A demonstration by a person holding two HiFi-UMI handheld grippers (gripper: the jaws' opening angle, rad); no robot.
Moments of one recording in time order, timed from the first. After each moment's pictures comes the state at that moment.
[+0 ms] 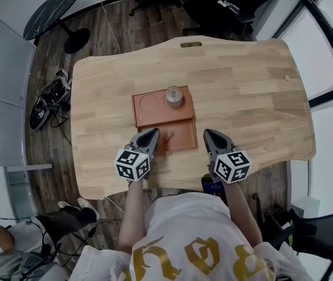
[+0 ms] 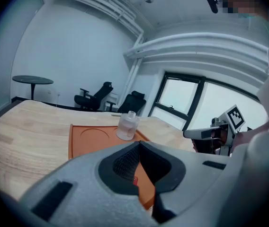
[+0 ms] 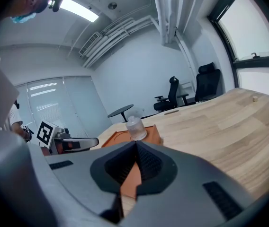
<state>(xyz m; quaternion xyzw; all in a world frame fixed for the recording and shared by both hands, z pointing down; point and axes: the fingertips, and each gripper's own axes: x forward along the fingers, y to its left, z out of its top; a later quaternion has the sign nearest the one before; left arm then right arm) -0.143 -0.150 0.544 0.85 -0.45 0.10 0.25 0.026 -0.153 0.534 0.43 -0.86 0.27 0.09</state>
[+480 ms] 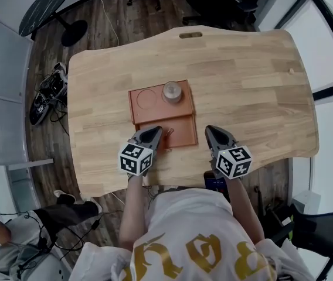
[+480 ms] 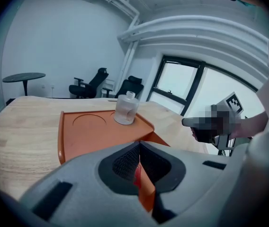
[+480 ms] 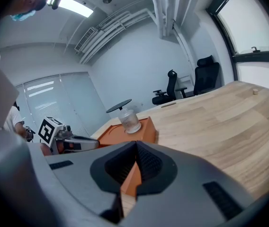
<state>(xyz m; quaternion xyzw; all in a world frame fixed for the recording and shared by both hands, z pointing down) -0.129 -0.156 0.587 0.85 -0.41 0.19 0.27 0.035 -0.165 0.565 0.43 -0.85 0.30 0.11</state>
